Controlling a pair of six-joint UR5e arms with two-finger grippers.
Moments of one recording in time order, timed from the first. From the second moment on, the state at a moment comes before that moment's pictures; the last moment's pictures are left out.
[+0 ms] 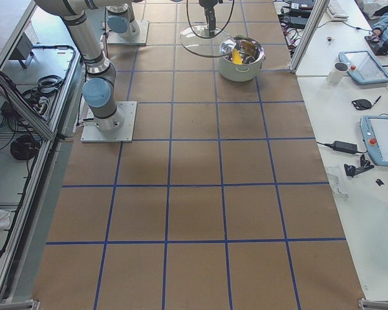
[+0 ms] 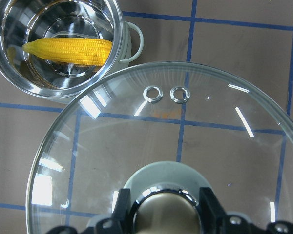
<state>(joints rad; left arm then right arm) -1.57 -1.68 -1.61 -1.18 1.40 0.51 1.65 -1.60 1.50 -1.61 -1.54 -0.03</state>
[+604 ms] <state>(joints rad) -1.51 -1.59 -1.62 -1.35 1.58 0.19 1.73 -1.34 1.31 -1.70 -1.55 0.16</state>
